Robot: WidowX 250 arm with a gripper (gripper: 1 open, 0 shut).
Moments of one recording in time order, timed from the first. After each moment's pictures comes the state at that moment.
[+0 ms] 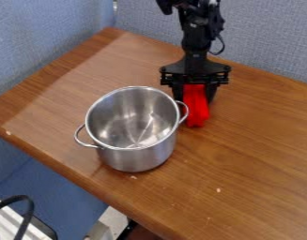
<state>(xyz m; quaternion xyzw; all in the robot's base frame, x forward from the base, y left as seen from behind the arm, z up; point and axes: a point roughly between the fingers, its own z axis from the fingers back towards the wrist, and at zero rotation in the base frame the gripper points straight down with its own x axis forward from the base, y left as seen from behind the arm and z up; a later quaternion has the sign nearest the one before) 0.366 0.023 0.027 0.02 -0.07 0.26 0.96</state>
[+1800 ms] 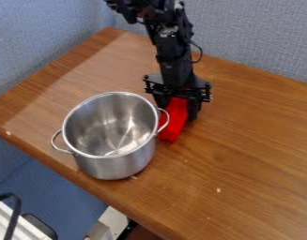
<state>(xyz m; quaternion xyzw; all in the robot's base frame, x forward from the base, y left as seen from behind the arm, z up) 0.326 0.025 0.026 -0.05 -0.05 0.07 0.99</state>
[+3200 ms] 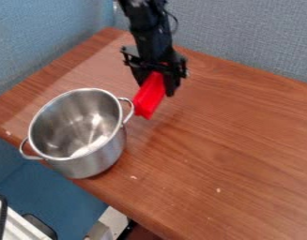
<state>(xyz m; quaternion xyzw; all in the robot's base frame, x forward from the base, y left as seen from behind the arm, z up) 0.325 0.051 0.057 -0.03 -0.09 0.03 1.00</state>
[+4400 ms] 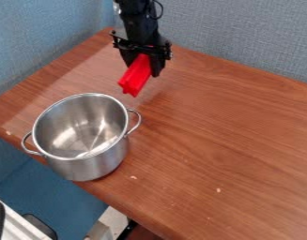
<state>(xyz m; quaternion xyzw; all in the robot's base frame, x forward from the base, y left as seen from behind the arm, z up) 0.360 0.105 0.063 0.00 -0.10 0.04 0.99</state>
